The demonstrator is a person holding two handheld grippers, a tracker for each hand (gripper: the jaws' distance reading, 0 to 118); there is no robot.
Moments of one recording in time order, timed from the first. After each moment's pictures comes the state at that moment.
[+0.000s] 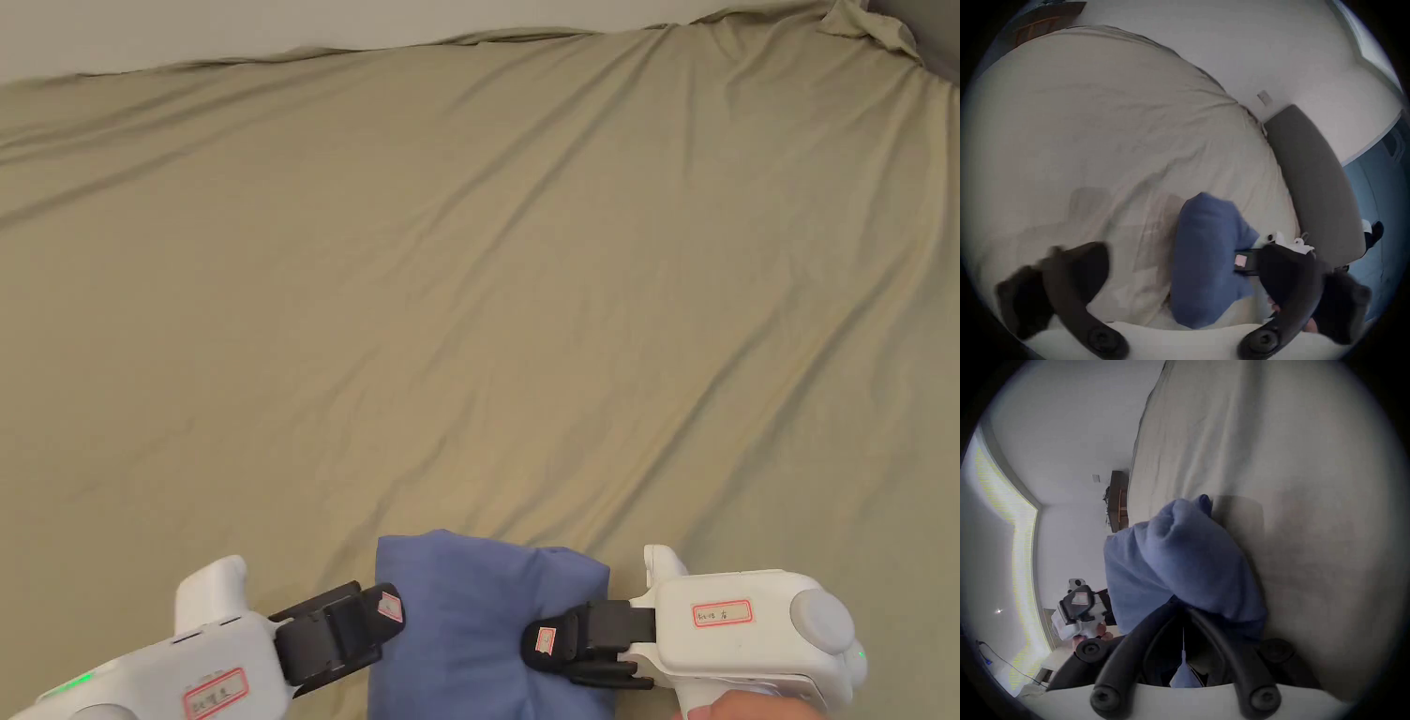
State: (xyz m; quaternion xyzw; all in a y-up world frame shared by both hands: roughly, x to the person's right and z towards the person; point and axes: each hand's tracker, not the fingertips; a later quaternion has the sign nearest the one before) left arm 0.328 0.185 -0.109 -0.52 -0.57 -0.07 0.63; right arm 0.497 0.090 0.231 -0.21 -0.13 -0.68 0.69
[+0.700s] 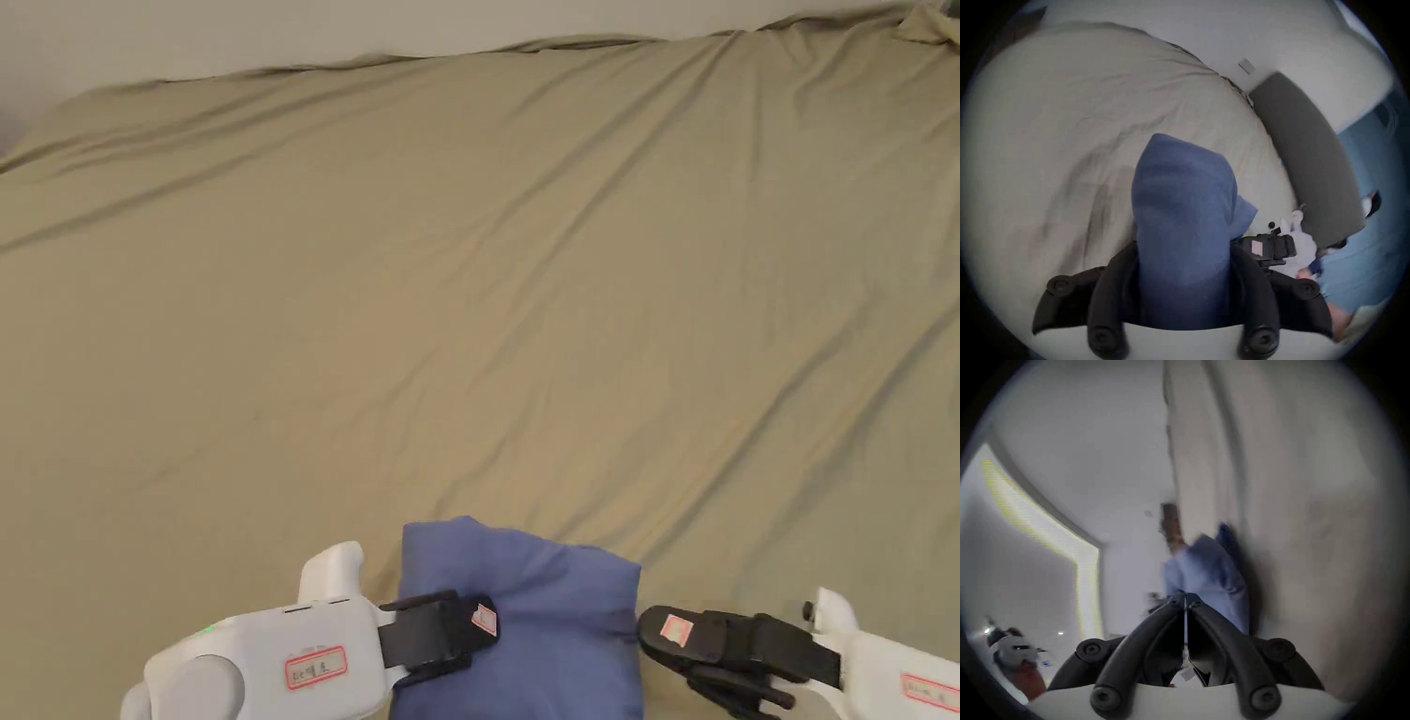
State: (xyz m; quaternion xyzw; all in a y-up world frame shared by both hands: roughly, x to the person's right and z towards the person) left arm 0.334 0.187 -0.114 -0.58 -0.61 -0.02 0.54; right arm 0.465 0.089 0.302 0.06 -0.04 -0.75 0.65
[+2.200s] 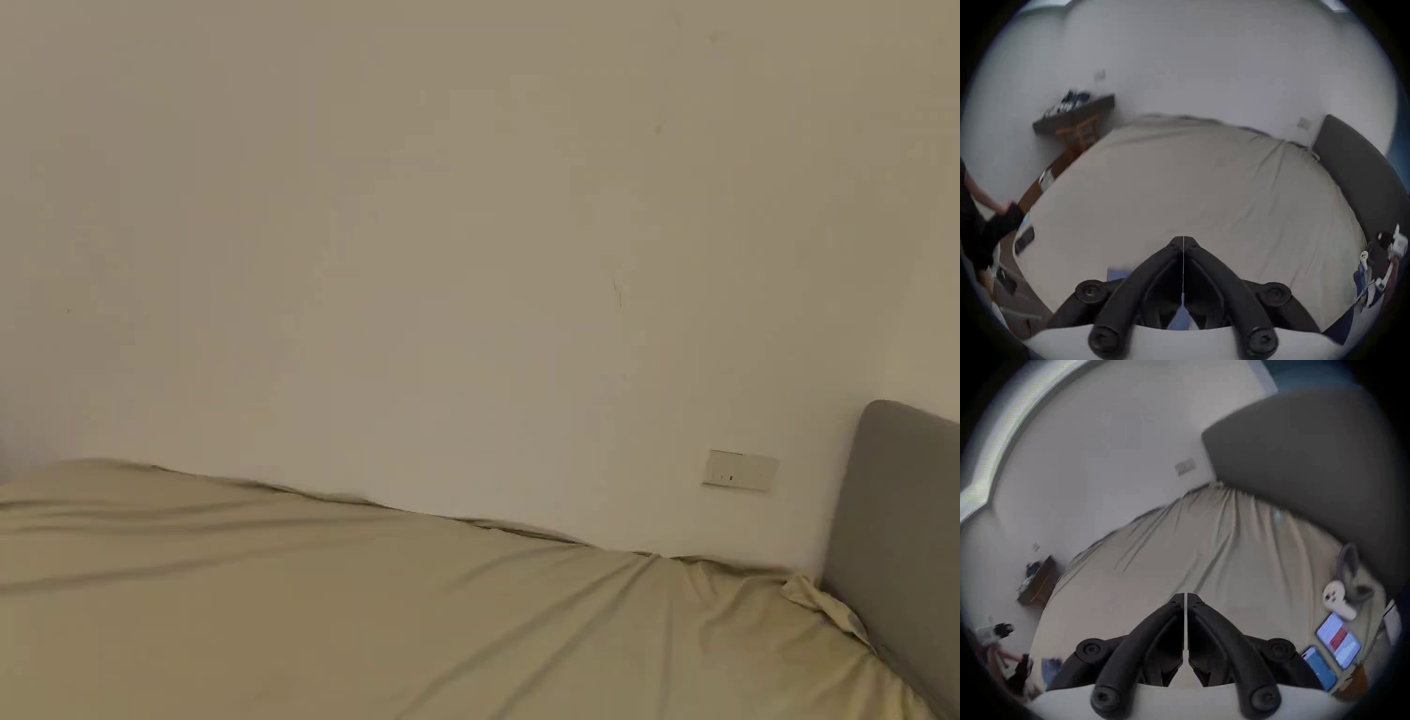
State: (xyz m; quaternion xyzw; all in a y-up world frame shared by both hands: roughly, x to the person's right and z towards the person) left arm 0.291 0.427 -0.231 -0.22 -0.48 -0.15 0.84; right arm 0.526 0.386 0.425 -0.08 -0.61 -0.31 0.73
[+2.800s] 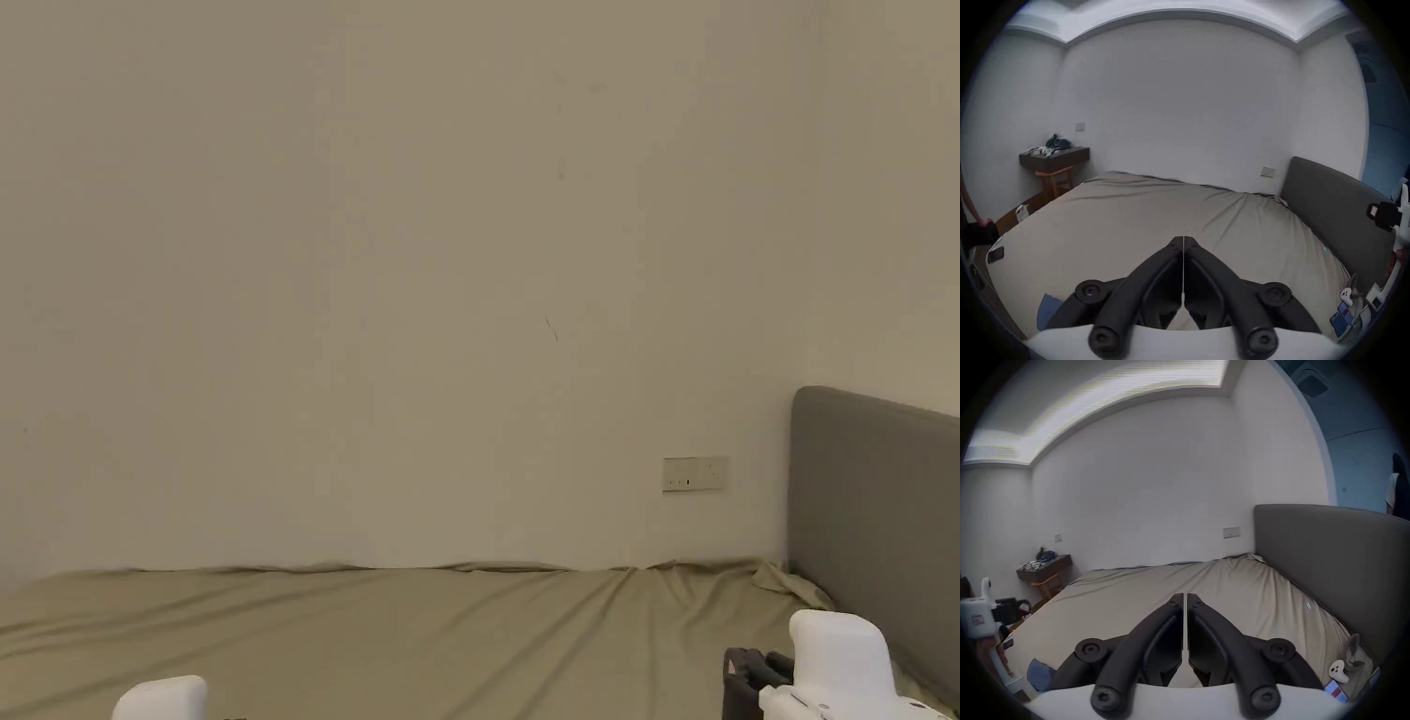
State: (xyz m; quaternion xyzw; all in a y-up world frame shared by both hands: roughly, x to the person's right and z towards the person) left arm 0.380 0.457 -0.094 -0.16 -0.56 -0.03 0.81; right arm 0.497 0.488 0.277 -0.04 -0.55 -0.10 0.83
